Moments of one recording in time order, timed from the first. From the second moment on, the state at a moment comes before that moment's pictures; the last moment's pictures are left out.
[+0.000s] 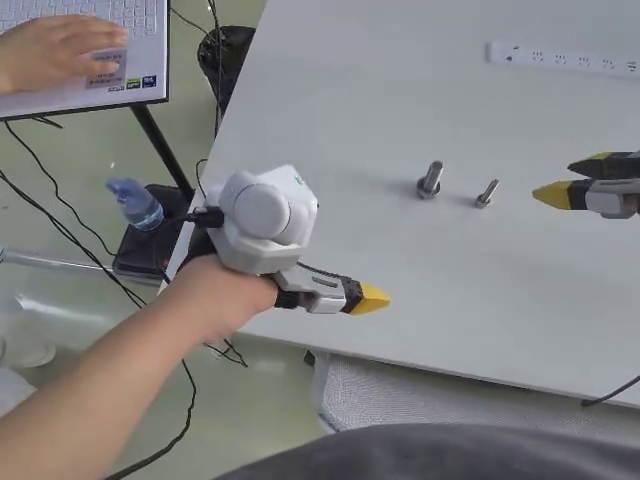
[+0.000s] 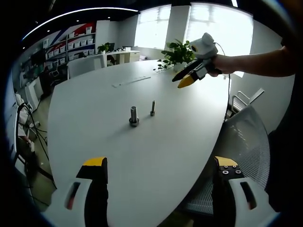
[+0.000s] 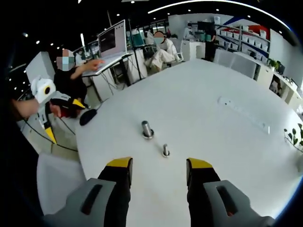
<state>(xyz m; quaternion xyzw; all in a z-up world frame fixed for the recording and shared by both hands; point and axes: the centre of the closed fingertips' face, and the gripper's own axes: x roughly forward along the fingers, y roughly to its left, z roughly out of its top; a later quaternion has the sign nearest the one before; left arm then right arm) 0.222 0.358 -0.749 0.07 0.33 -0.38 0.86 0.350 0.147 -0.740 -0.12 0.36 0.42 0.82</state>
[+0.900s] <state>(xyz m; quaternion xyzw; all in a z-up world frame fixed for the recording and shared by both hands) 0.214 0.349 -0.728 0.02 0.31 -0.38 0.87 0.265 0.122 -0.709 0.01 0.31 0.41 0.86</state>
